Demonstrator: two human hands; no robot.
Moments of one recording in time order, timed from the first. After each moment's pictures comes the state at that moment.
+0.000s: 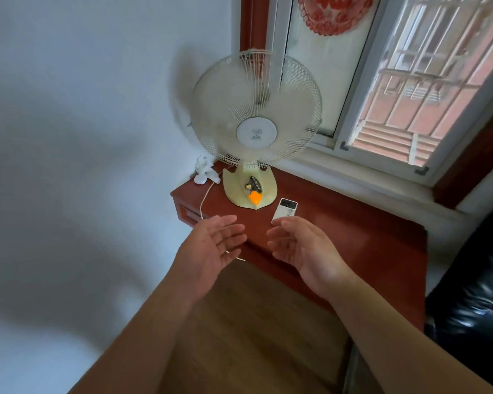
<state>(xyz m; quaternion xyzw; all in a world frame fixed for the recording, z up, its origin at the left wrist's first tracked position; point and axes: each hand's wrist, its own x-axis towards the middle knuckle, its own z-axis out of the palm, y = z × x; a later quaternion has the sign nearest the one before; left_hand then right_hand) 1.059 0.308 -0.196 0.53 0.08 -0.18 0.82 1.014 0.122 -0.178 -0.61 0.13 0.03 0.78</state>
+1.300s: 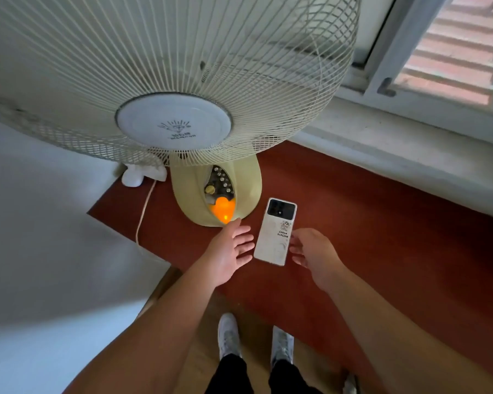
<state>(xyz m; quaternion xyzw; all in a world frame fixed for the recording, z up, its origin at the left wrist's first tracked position) 1.402 0.118 -0.439 0.56 0.25 -0.41 0.68 1.336 -0.069 -0.438 -0.57 0.45 0.12 0.67</state>
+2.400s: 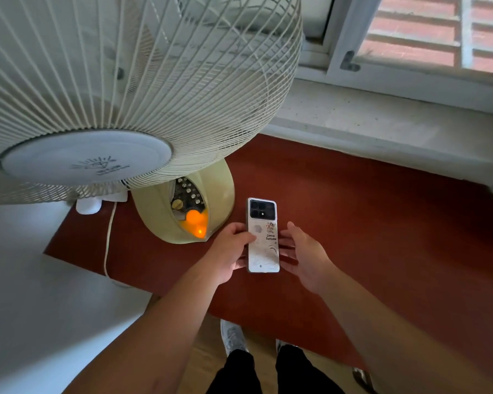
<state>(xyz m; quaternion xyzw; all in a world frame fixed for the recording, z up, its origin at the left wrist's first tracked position) 1.425 0.061 -0.450 0.67 0.16 -0.46 0.57 1.334 -0.083 -0.445 -0.46 0.49 0.12 0.73</state>
